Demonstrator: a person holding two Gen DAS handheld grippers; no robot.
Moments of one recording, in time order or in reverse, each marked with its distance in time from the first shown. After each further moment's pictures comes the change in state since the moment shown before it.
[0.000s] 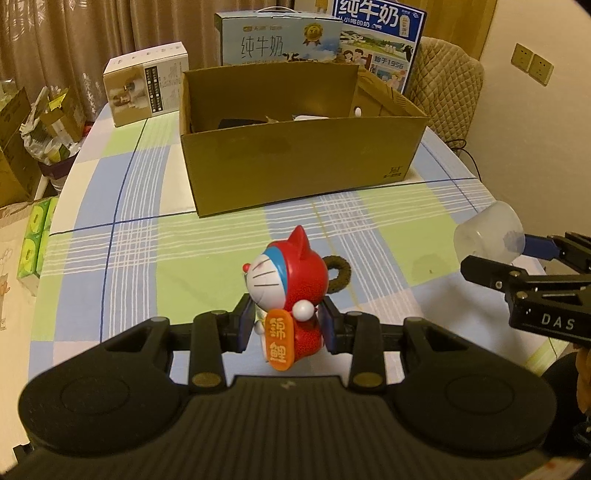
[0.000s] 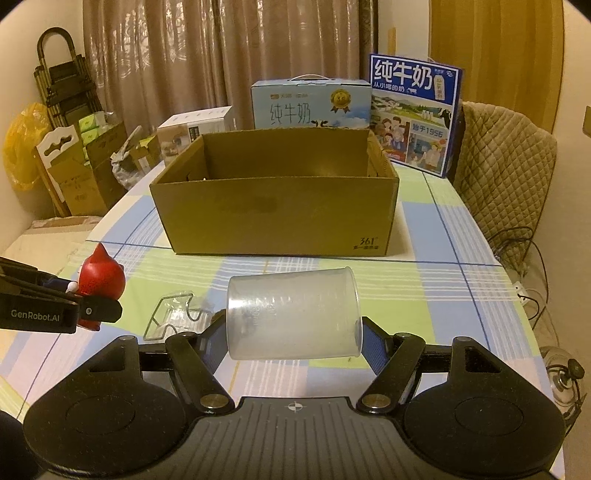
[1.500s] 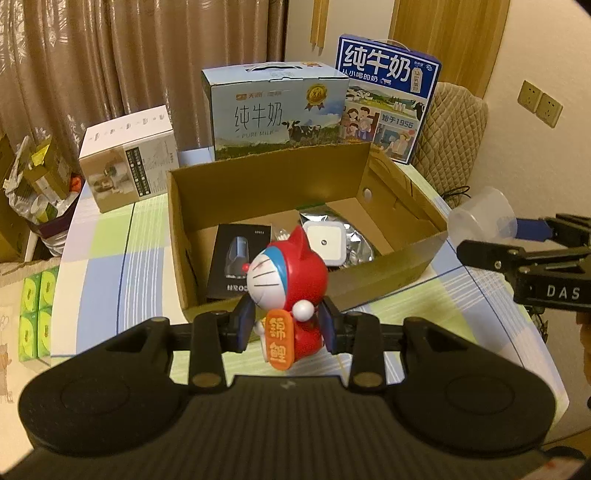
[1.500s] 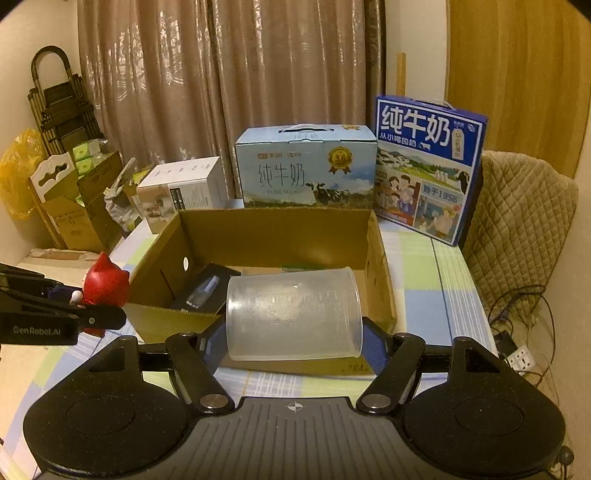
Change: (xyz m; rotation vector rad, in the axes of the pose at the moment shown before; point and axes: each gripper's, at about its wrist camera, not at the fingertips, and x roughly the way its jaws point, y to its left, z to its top) left arm 0.030 0.026 0.152 0.043 -0.070 -0.023; right arm 0.055 -0.036 0.155 -0.020 -0.032 0.033
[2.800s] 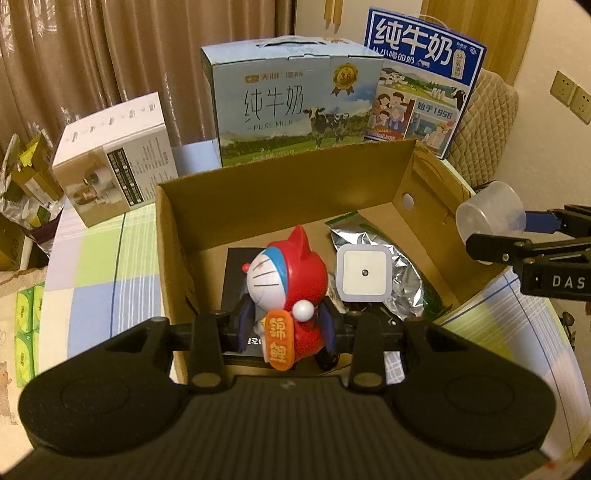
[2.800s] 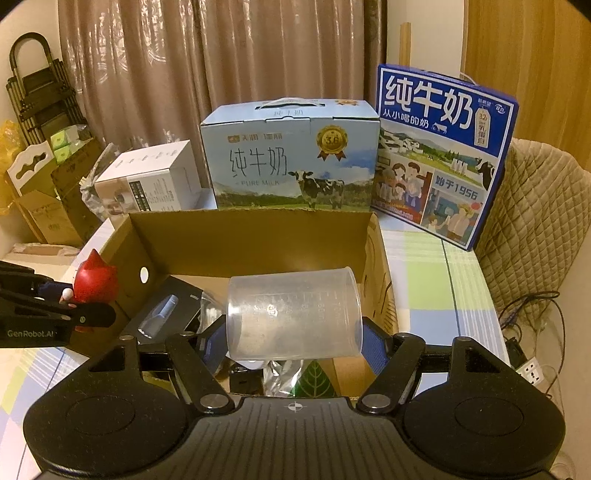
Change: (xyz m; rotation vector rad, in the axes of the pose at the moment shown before) left arm 0.097 0.028 0.049 0.002 0.068 0.026; right arm 0.103 -0.036 0.035 0.013 0.077 -0.012
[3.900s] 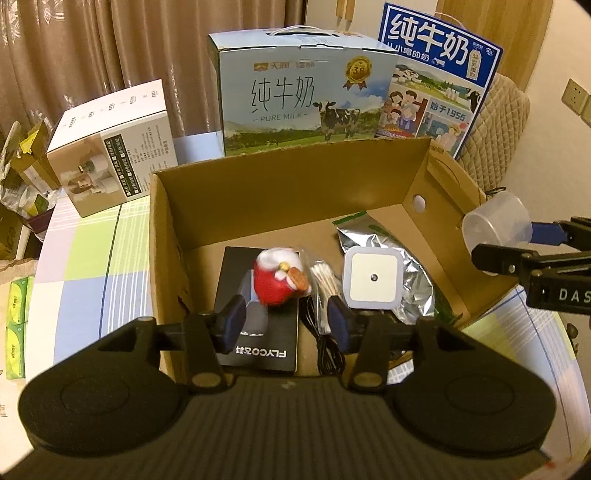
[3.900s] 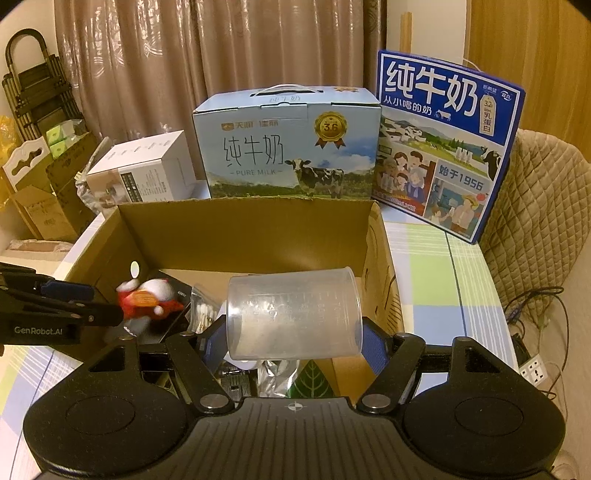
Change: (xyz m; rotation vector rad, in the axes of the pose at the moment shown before) left arm 0.020 0.005 0.001 -0.036 0.008 0.004; right arm 0.018 -0.006 -0.002 0.001 0.016 0.000
